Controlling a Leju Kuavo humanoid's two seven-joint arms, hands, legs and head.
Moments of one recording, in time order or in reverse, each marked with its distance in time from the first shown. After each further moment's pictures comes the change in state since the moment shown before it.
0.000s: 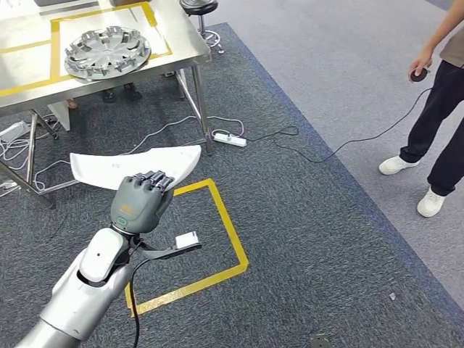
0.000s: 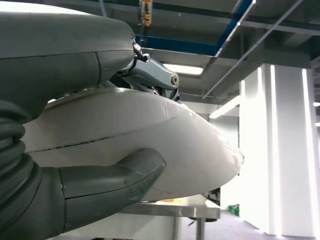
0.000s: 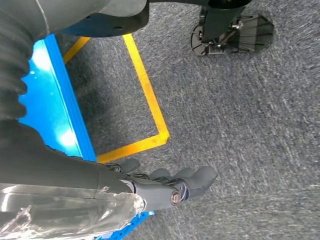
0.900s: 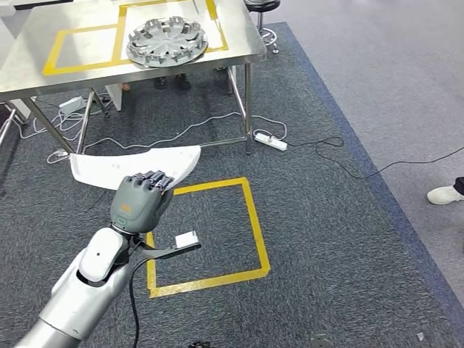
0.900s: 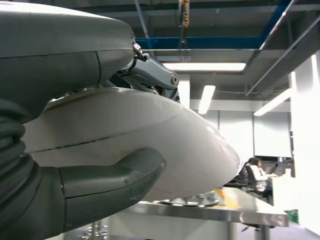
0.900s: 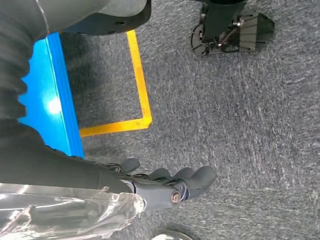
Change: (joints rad) left arm 0.000 -0.001 0.000 0.000 0.000 -0.010 0.000; right arm 0.001 0.000 -0.001 0.000 -0.003 0.000 0.000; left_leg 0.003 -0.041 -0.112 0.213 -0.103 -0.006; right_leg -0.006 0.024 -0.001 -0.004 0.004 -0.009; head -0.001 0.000
